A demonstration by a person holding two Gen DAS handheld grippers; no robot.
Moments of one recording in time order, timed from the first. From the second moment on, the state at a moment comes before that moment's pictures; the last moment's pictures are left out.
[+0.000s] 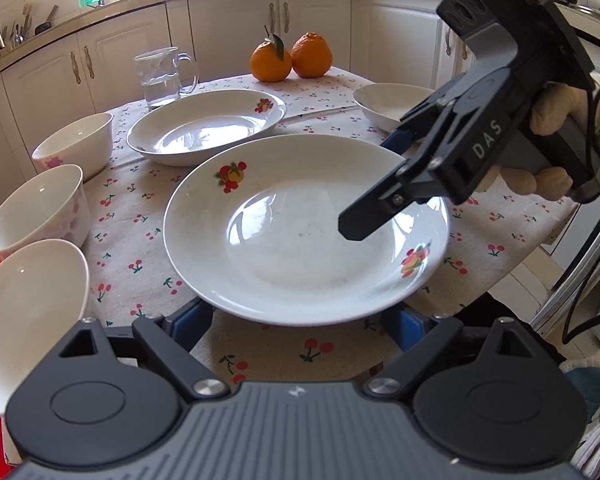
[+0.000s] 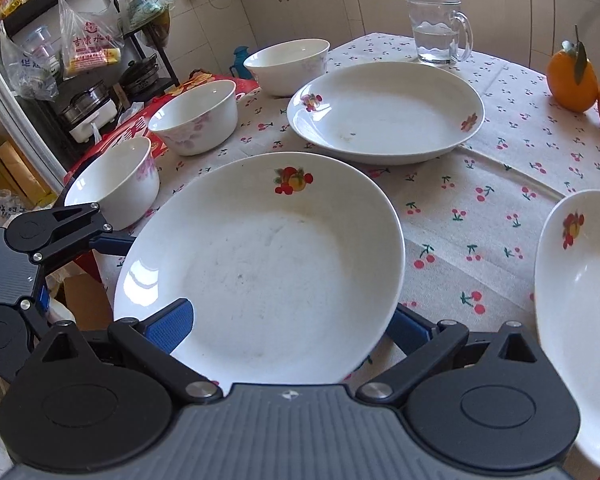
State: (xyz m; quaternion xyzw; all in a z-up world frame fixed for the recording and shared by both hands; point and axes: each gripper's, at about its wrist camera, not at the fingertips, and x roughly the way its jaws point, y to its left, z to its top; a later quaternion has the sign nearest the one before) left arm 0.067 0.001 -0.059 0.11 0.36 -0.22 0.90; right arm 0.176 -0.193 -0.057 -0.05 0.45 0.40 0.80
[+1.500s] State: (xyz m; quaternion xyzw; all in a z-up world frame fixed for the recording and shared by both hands) left arm 0.068 -0.001 -0.057 0.13 0.36 -0.25 0.89; right arm 0.234 -0.189 -0.053 -0.01 0.50 0.44 0.75
